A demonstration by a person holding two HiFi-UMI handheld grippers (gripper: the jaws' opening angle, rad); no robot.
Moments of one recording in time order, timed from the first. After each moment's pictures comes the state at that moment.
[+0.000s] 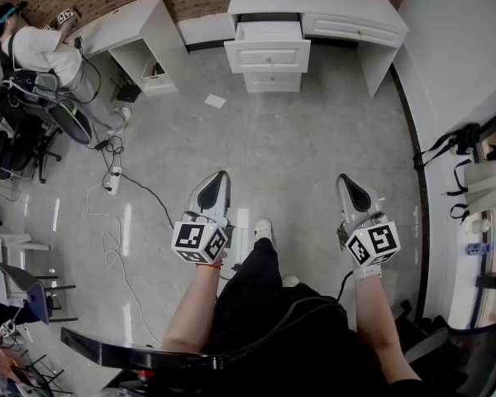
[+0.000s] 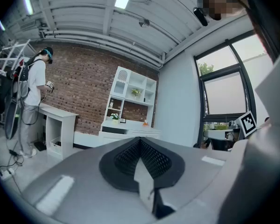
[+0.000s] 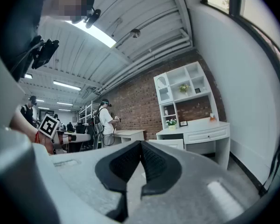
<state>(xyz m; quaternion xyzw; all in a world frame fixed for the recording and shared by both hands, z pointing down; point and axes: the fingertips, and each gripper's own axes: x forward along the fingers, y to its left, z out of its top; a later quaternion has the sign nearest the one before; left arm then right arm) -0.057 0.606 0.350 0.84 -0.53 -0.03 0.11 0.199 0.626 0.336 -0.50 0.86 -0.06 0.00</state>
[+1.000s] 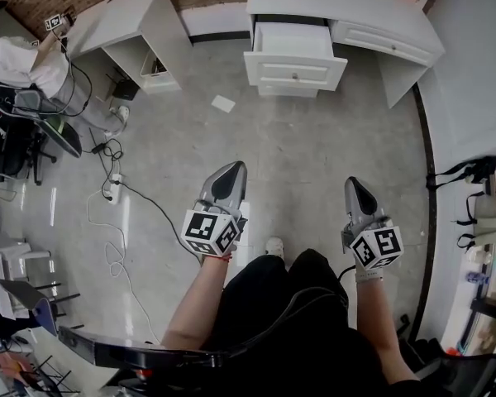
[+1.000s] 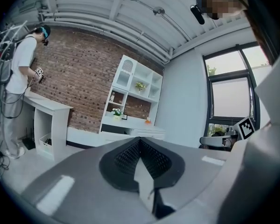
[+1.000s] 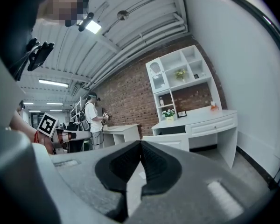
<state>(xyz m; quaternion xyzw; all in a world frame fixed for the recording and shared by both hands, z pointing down) -0.113 0.384 0.373 0.86 -0.49 -0.02 0.14 0.128 0.418 0.379 -0.53 0.84 -0.12 -0.01</state>
